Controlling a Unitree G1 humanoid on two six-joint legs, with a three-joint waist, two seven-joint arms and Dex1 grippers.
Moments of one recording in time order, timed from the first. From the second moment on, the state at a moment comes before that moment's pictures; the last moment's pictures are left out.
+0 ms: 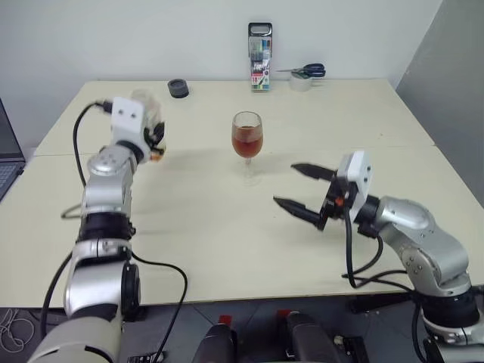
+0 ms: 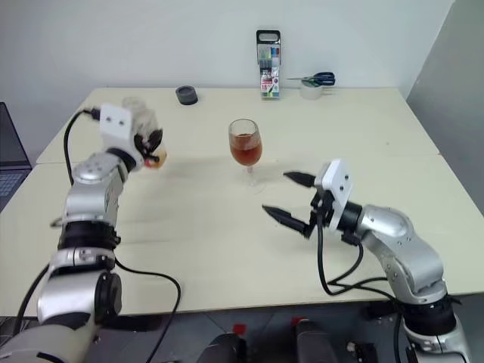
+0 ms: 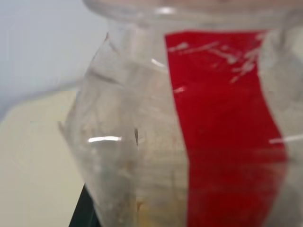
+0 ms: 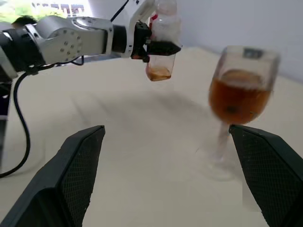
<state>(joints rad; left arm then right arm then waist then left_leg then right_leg) -0.75 0.49 0.26 0.48 -0.08 0.29 -0.33 -0.31 -0.51 0.06 -0.48 0.53 0.52 0.77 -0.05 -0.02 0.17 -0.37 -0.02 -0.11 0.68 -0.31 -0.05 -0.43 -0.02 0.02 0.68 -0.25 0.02</state>
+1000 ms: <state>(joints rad) -0.64 0.44 0.28 0.64 -0.20 0.10 -0.36 -0.29 -0.49 0.08 -0.48 0.53 0.47 0.74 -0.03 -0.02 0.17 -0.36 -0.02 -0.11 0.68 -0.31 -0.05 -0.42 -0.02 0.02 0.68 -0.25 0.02</state>
